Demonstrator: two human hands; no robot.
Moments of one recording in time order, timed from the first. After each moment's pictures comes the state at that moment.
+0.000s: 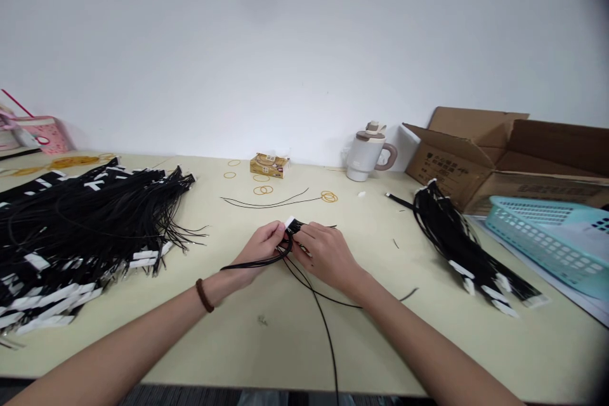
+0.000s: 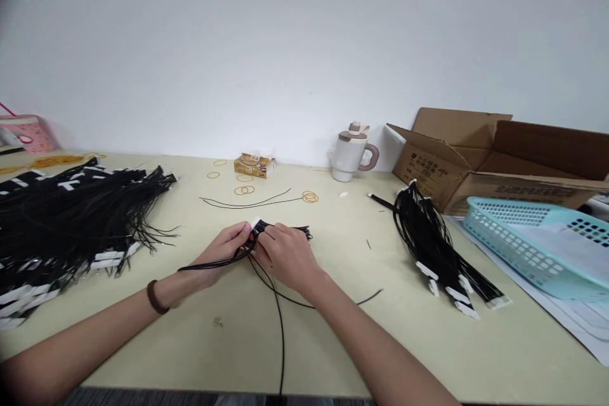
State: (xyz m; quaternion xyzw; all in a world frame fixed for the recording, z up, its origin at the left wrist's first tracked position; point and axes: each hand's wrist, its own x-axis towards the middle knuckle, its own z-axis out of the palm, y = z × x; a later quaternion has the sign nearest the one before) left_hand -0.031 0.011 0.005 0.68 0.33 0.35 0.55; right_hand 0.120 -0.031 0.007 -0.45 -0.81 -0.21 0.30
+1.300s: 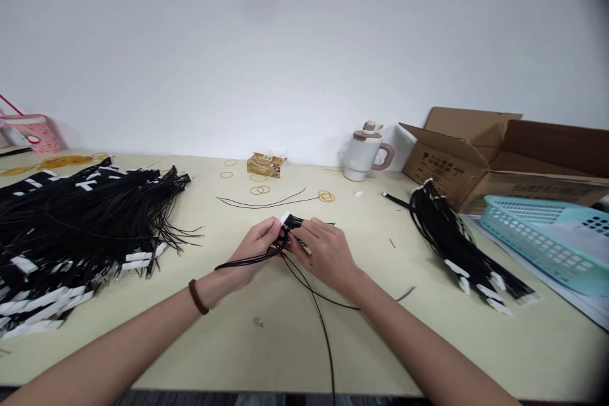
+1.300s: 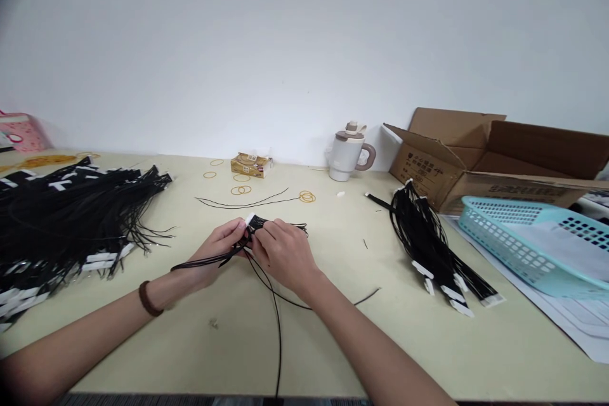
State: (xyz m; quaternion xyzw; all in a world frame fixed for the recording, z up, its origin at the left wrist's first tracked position) left_hand -0.031 0.006 0.014 0.61 0.32 0.36 0.63; right_hand 0.120 -0.030 0.010 -0.43 -0.78 -0.27 0.37
